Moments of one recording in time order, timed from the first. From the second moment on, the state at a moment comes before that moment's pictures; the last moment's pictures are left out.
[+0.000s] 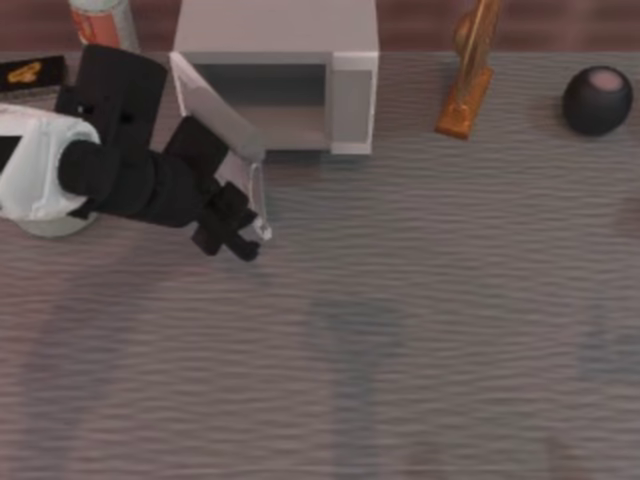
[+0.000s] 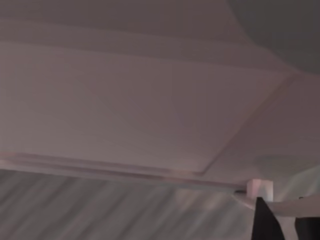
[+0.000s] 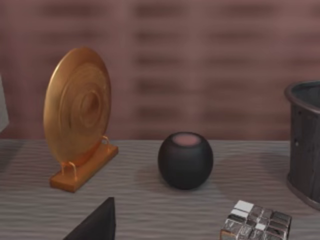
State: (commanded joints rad) left arm -0.33 1.78 1.02 -0.19 0.36 0.41; right arm 0.00 0.00 0.00 0.00 0.00 0.00
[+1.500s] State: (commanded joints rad) left arm -0.29 1.77 1.02 -0.23 0.42 0.50; right arm 0.00 0.00 0.00 0.00 0.00 0.00
